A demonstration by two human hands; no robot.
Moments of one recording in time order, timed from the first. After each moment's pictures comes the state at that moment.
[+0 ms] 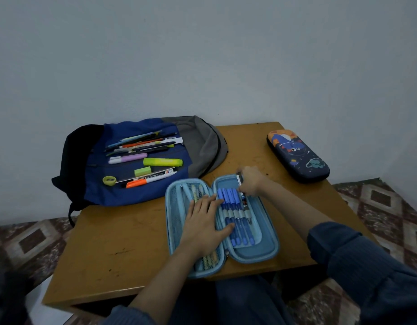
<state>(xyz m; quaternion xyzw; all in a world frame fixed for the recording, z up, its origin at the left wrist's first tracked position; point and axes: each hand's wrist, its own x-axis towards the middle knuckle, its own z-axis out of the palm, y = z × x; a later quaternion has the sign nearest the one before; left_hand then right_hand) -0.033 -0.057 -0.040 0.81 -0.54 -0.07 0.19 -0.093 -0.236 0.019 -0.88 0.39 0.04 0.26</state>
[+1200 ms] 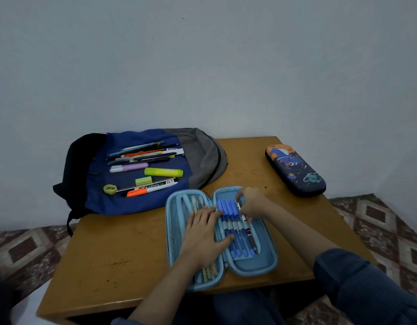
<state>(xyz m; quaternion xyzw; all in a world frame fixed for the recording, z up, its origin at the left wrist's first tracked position) -0.033 -0.056 -0.042 0.81 -0.54 -0.07 0.20 -0.106 -0.221 0.014 -0.86 0.41 0.07 0.30</state>
